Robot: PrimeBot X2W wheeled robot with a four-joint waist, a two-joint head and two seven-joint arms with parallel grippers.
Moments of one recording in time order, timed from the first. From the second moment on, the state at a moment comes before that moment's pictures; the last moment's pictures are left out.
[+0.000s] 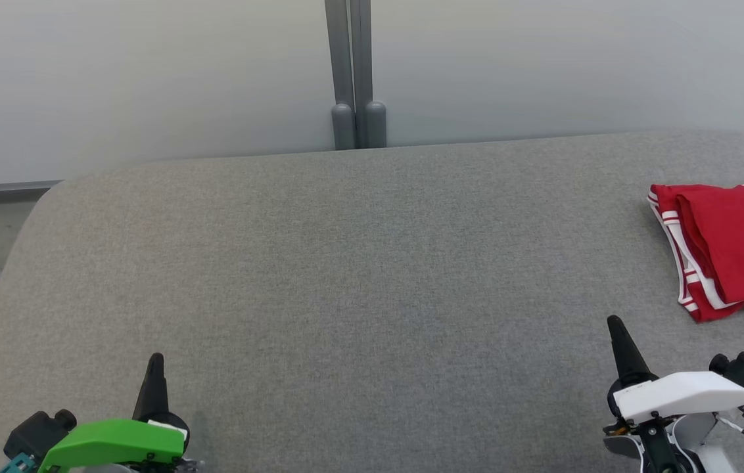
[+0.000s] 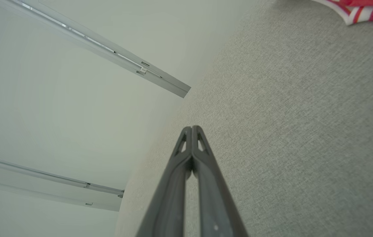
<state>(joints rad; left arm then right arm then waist) -0.01 0.05 0.01 0.27 -1.07 -0.04 -0.04 -0.06 -0.05 -0.01 0.28 1.04 0.13 -0.05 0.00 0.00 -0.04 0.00</state>
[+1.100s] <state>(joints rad) -0.06 0.05 0.06 0.26 -1.36 -0.09 0.04 -0.08 -0.05 -0.06 0.26 1.35 0.13 0.03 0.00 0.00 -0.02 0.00</state>
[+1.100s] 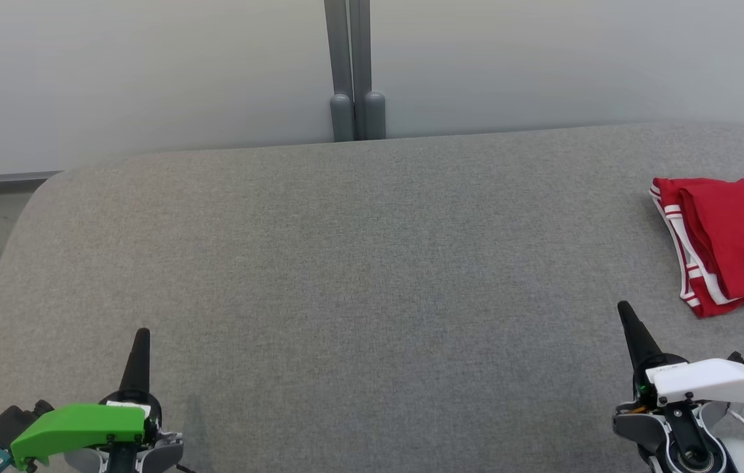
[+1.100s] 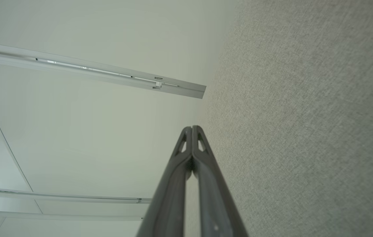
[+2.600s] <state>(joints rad) -0.10 0.05 0.11 0.25 -1.61 -0.13 0.11 -0.10 -0.05 -0.11 0.25 1.62 0.13 0.11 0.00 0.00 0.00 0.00</state>
